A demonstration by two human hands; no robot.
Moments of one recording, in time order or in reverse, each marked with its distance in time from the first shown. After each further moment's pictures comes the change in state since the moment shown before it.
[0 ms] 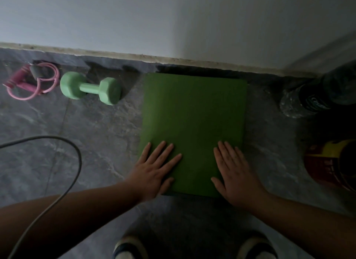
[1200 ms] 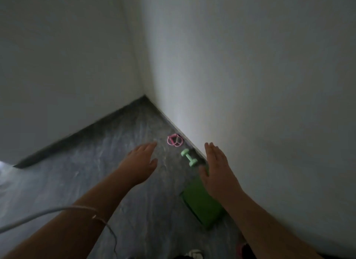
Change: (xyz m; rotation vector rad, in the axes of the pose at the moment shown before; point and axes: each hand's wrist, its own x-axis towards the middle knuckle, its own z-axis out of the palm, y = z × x) left_hand -0.449 0.171 -0.748 -0.524 0.369 -1.142; right_hand -0.246 -0.250 -0.804 0.334 0.192 -0.507
